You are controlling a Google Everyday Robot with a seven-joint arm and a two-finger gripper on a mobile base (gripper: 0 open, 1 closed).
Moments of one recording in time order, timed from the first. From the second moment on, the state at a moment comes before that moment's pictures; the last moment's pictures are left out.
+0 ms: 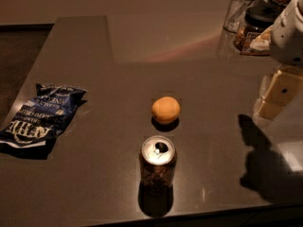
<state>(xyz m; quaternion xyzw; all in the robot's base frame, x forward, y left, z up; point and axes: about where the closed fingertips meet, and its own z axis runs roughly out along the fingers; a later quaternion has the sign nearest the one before) 0.438 -0.217 0.976 -0.60 0.78 -0.03 0.16</state>
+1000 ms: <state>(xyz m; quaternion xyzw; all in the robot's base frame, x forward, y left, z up) 0.454 -0.178 0.961 -0.62 0.76 0.04 0.19</state>
